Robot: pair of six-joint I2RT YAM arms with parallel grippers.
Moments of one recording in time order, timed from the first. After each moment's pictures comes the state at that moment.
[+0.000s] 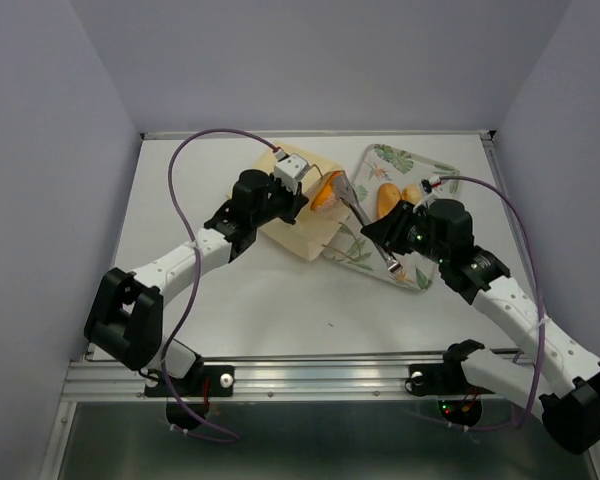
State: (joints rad) left arm -0.56 1.45 0.98 0.18 0.22 0.00; right arm 0.47 0.96 0.80 -0.22 -0.18 0.80
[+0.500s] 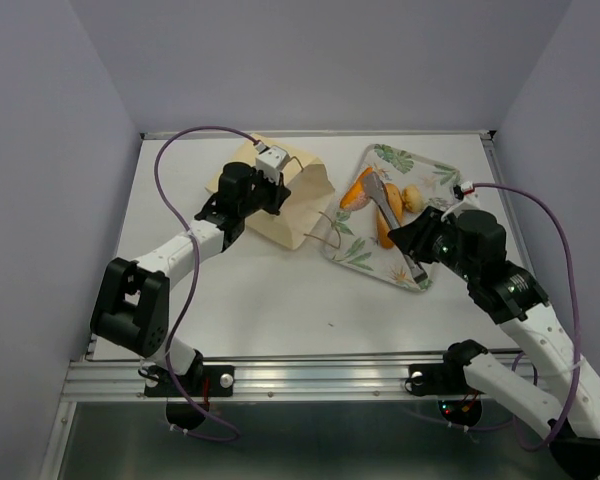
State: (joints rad) left arm -0.43 1.52 0.98 0.21 0.28 0.01; right arm 0.47 0.76 0.90 -0.50 -0.02 0.71
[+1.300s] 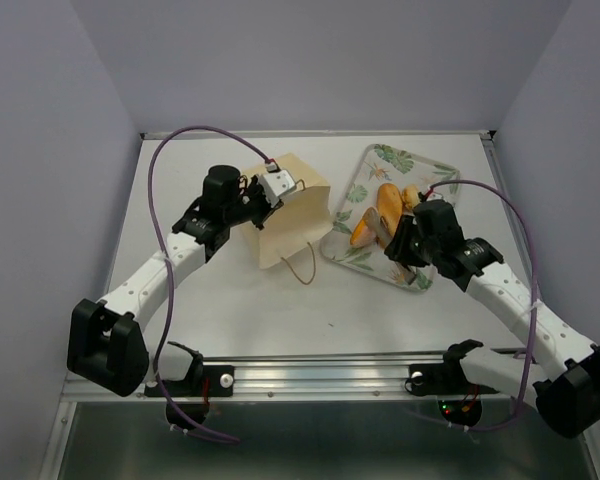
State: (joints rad) left arm -0.43 1.30 0.99 -0.10 0.42 0.45; right arm 0.46 1.03 0.88 -0.62 0.13 0.61
